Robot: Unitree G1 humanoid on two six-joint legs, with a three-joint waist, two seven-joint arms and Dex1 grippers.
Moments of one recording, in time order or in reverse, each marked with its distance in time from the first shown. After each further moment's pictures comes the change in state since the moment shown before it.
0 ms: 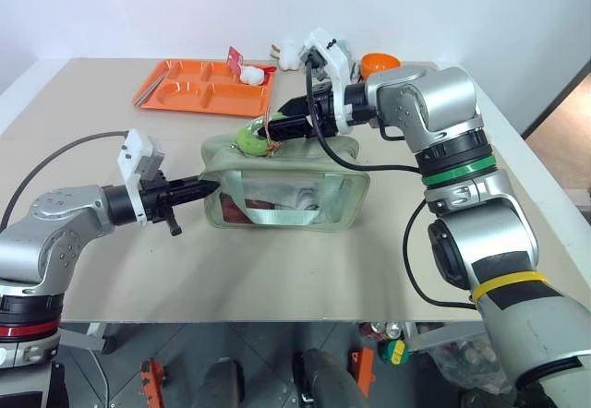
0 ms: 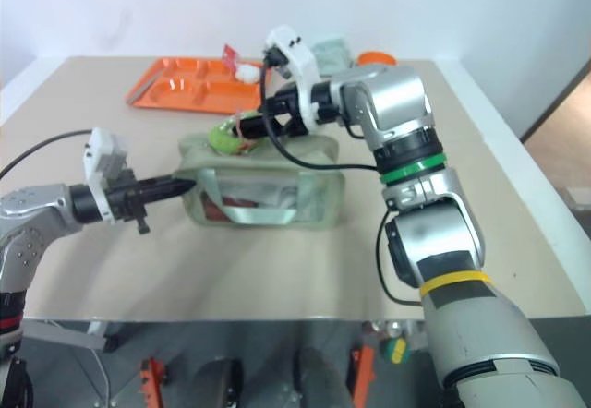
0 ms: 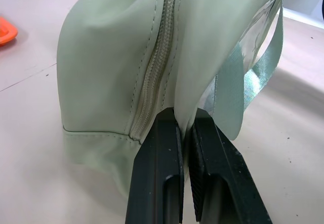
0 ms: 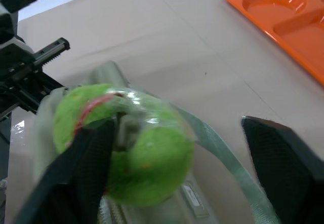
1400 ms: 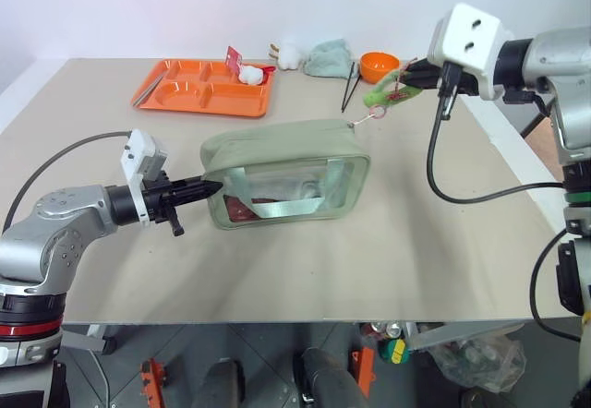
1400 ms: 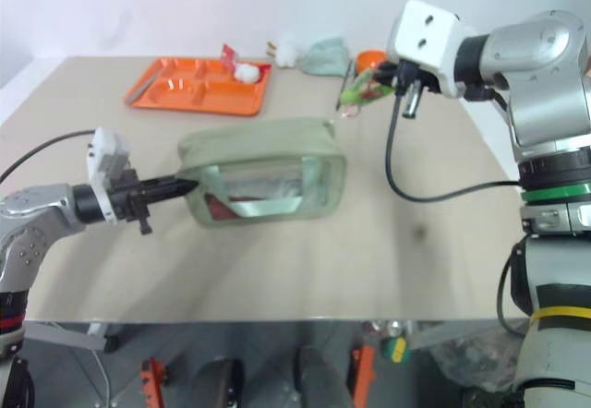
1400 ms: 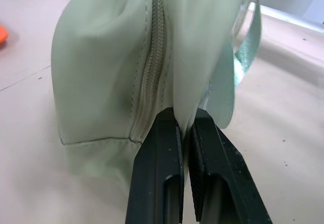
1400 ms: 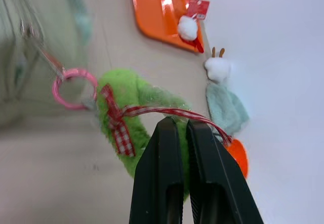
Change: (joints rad) left arm -0.005 -0.005 -0.012 -0.002 -0.011 0.001 -0.001; right arm 0.217 -0.590 0.021 -0.177 -0.332 -0.858 0.123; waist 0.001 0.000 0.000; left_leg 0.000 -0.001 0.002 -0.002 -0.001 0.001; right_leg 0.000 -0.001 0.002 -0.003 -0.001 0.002
